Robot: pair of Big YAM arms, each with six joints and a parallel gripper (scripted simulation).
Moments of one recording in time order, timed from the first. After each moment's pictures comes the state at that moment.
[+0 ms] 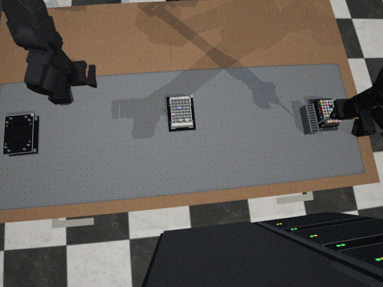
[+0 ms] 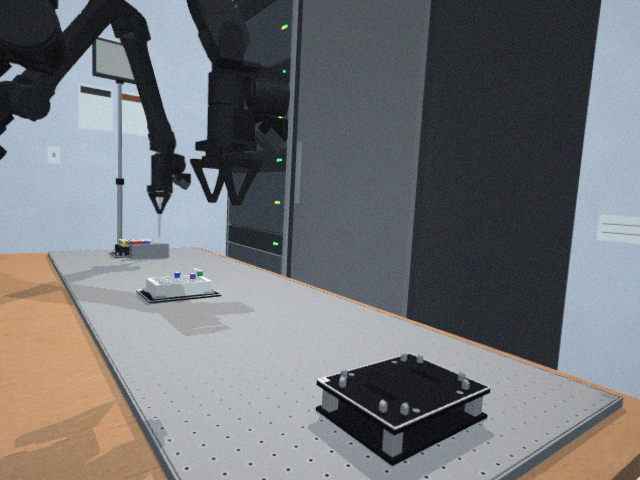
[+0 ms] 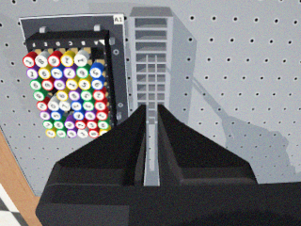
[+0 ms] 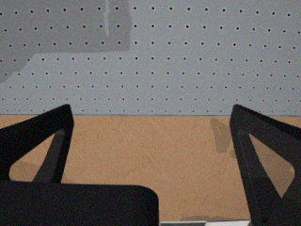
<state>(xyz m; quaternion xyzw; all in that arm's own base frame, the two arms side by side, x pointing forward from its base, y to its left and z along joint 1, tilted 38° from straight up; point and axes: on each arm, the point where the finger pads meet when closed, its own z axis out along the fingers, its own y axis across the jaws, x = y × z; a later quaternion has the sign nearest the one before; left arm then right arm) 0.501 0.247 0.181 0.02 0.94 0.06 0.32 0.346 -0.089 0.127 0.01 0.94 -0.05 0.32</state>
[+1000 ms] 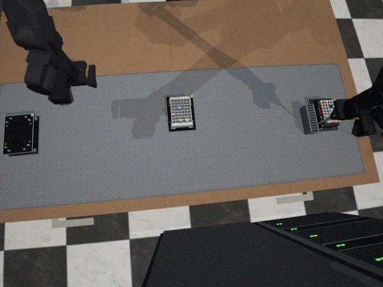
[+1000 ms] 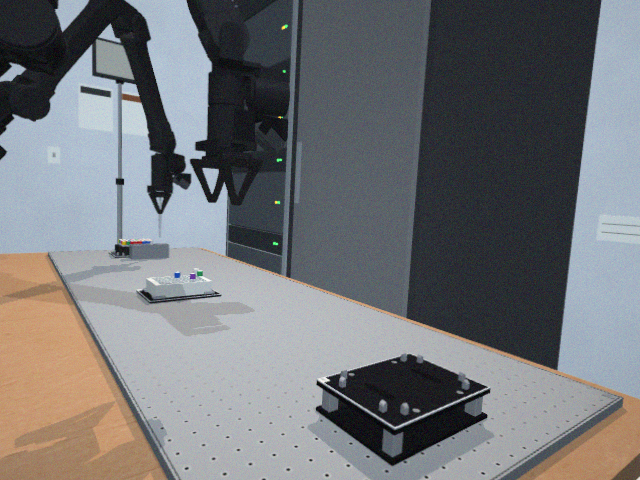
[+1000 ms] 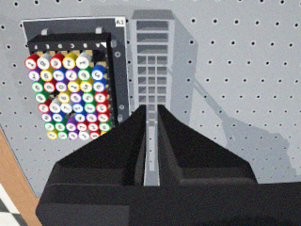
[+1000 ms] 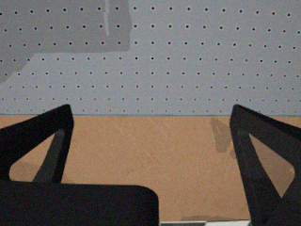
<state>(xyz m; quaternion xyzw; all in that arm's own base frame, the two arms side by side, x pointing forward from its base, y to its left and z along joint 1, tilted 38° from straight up) 0.502 0.248 0.182 0.02 0.94 0.06 0.33 0.346 -0.089 0.127 0.01 0.94 -0.05 0.32</state>
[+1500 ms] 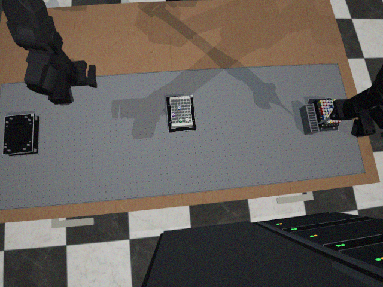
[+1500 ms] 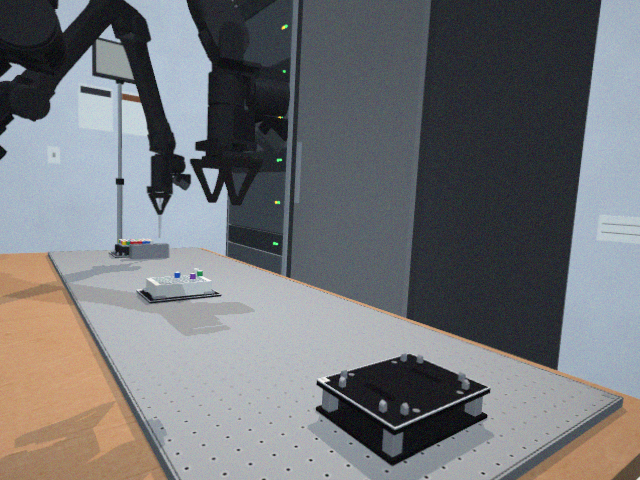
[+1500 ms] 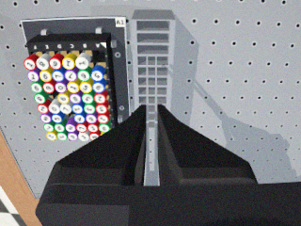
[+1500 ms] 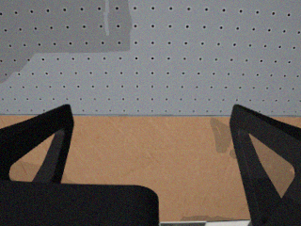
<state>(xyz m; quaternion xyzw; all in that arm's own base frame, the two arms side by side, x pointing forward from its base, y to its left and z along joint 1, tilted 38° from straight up) 0.503 0.249 0.180 0.02 0.94 0.06 0.33 0.346 -0.089 0.127 0.01 0.94 -0.05 0.32</state>
